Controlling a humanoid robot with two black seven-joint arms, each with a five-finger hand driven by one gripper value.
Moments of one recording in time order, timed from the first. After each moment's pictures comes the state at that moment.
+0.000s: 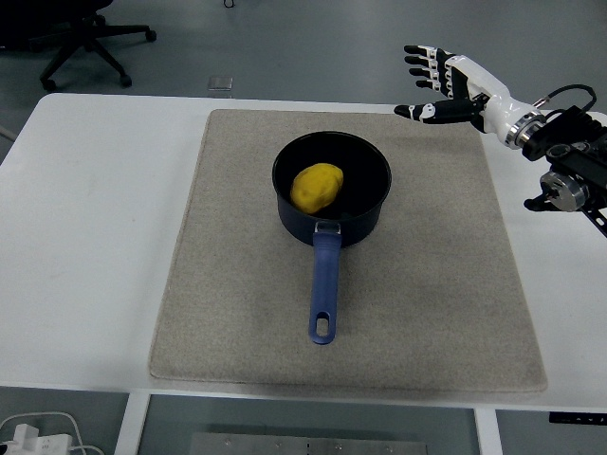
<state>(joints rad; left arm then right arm) 0.02 0.00 0.01 -0.15 0.05 0.06 -0.01 1.16 -0.29 0.05 0.60 -0.32 0.13 0.44</state>
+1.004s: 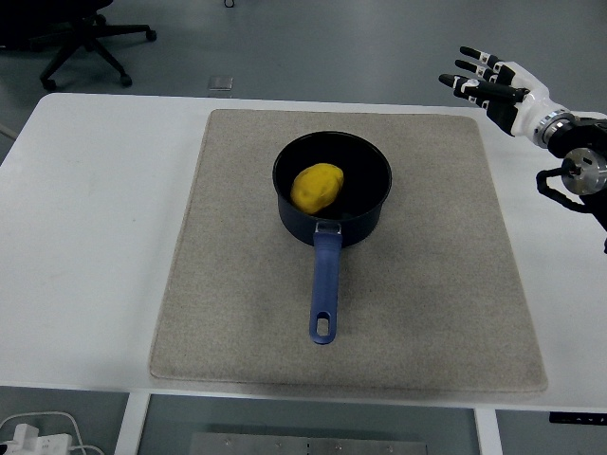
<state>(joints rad) 0.02 0.00 0.01 -0.15 0.05 0.06 -0.01 1.15 -0.28 0.13 0.46 0.16 0.20 0.15</state>
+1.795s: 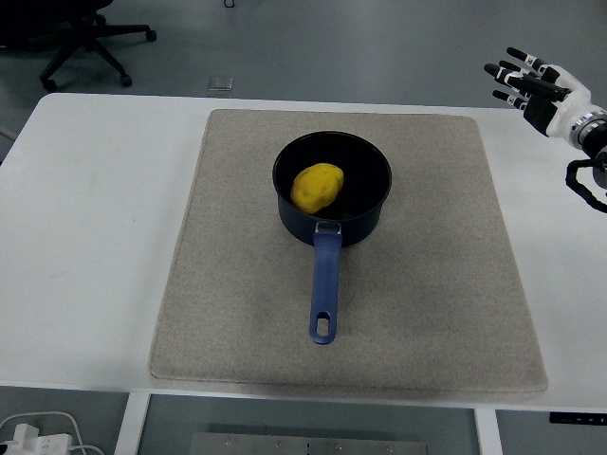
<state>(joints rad) 0.02 0.00 0.01 -0.15 0.05 0.06 -0.01 1.14 -0.31 0.14 0.38 0.28 0.19 0.11</state>
